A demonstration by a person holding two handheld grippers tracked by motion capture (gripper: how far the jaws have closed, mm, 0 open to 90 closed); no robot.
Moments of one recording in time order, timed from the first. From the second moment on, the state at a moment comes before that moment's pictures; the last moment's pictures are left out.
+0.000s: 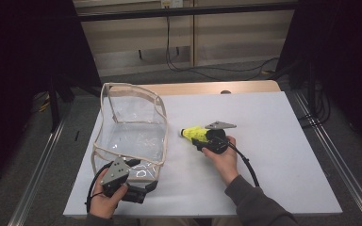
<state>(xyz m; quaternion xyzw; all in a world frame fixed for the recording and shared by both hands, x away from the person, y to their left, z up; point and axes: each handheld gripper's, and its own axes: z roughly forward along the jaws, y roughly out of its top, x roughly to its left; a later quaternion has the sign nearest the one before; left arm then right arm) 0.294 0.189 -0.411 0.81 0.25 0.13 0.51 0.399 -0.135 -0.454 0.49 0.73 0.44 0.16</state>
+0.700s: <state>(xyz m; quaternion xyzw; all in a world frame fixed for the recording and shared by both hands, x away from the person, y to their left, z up) 0.294 0.189 -0.411 0.81 0.25 0.13 0.51 0.389 -0.156 -0.446 0.41 0.79 0.45 0.09</state>
